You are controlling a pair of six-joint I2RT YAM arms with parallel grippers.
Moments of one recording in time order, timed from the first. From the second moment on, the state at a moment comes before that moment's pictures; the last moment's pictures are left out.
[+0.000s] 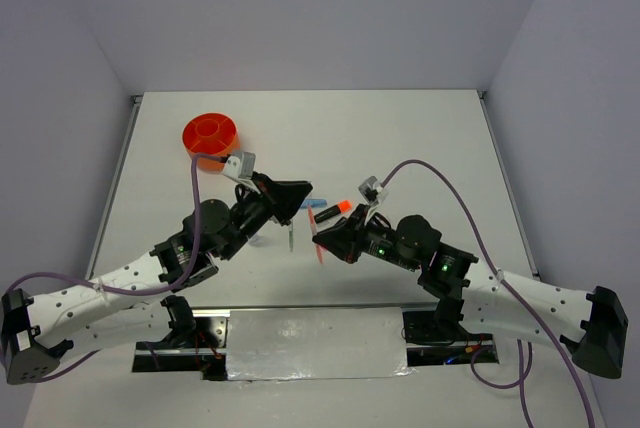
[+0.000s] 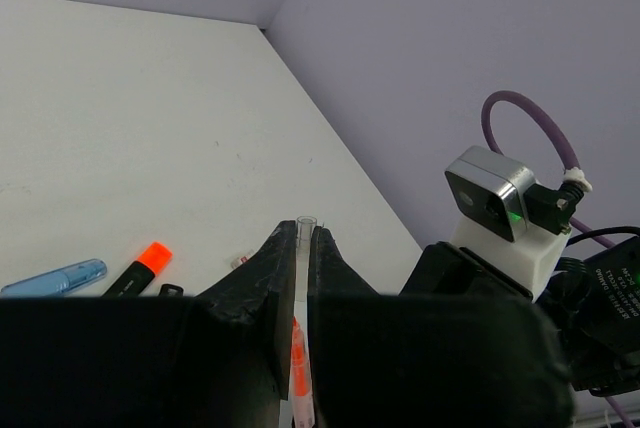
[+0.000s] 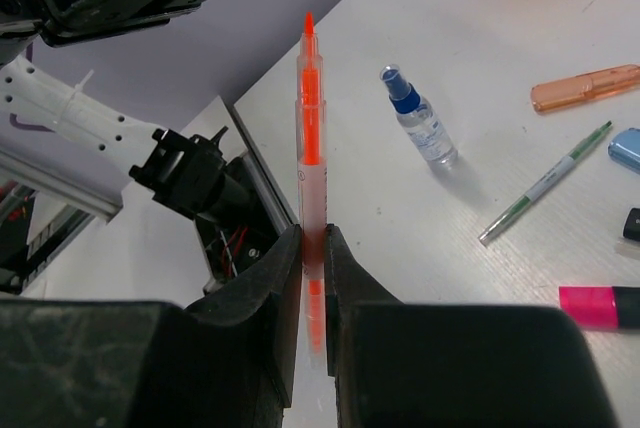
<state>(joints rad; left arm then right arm) -1.01 0.87 0.72 0.24 -0.34 -0.59 1.04 0.77 0.48 0.25 -0.06 0.57</state>
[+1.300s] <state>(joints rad) -1.01 0.88 0.67 0.31 -0.31 -0.61 1.04 0.77 0.52 0.21 0.03 0.55</state>
